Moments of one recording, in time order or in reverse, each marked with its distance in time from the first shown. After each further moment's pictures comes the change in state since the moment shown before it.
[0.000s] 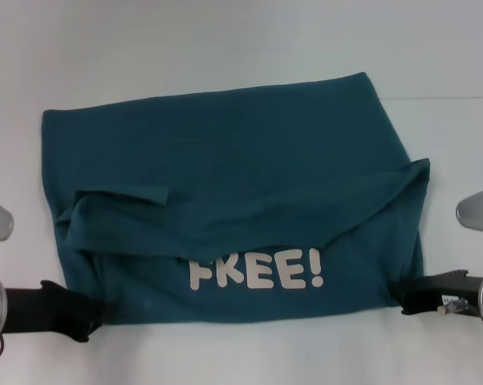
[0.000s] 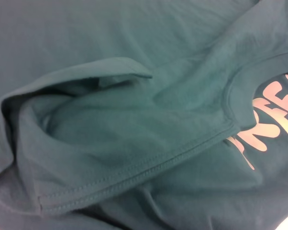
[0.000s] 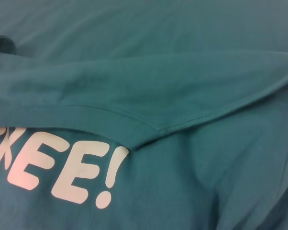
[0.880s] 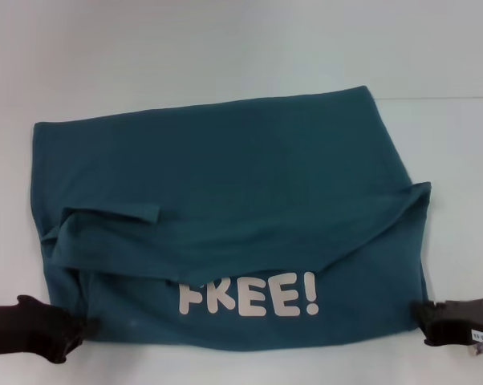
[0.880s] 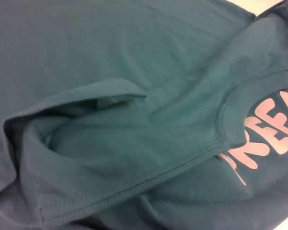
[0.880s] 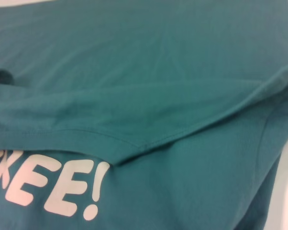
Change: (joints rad) left arm 0.103 0.000 -0.022 0.133 -0.053 0.116 0.028; right arm -0.281 -0.008 -0.099 -0.242 0.019 0.049 -0.011
